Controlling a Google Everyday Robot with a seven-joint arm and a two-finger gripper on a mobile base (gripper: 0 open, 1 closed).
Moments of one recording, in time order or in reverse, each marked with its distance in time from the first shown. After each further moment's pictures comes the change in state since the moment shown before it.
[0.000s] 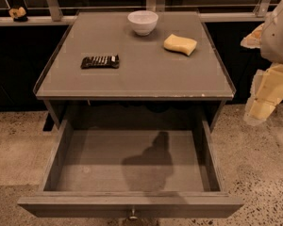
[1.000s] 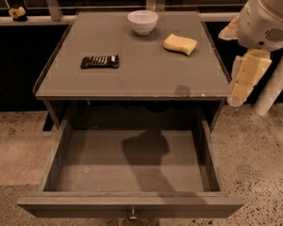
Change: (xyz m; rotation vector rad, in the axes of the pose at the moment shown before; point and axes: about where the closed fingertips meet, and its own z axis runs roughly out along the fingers) arm -0.023 -0.040 0.024 -0.043 -0.043 -0.092
